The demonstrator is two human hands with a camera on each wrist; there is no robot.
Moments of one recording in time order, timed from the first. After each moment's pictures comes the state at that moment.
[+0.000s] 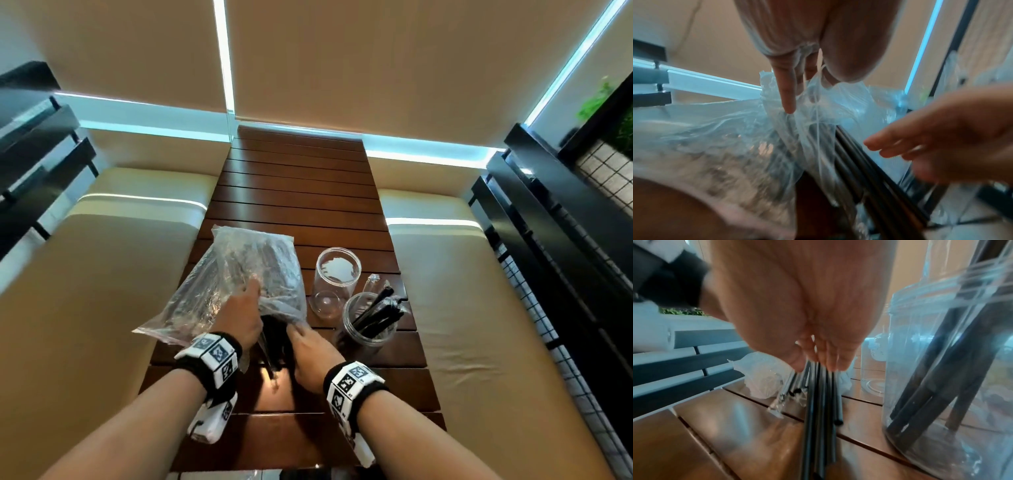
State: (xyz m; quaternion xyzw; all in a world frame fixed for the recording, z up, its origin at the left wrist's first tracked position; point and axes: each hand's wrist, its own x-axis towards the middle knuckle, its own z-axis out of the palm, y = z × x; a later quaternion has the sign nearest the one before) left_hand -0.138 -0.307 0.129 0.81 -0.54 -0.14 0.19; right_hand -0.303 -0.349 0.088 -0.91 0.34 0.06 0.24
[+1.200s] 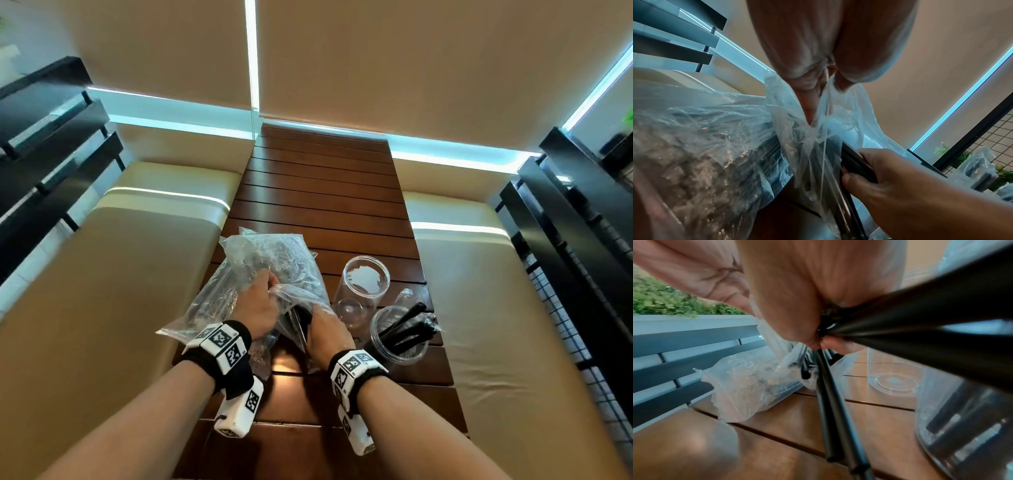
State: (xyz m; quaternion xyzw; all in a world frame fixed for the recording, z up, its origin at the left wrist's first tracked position) left_hand -0.110 -0.321 0.149 0.81 -0.43 -0.24 0.32; right_hand -0.251 -0.380 0.087 -0.85 0.47 -0.03 0.25
